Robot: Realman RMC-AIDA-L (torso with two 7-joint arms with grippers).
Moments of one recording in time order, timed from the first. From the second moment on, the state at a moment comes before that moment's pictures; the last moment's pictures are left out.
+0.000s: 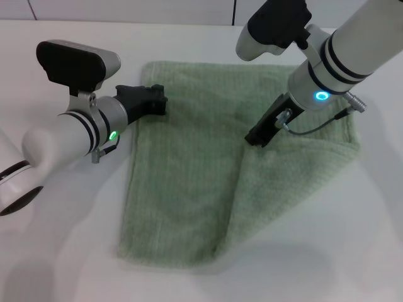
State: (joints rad) left arm -0.64 -2.07 2.00 0.43 0.07 0.29 -0.74; right arm 1.02 2.08 -1.48 -0.66 0.68 1.17 -0.72
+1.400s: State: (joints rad) left arm -0.63 -2.07 1.99 0.45 0.12 0.29 -0.74; right arm 0.95 2.08 -1.52 -1.05 0.62 1.66 -0.59
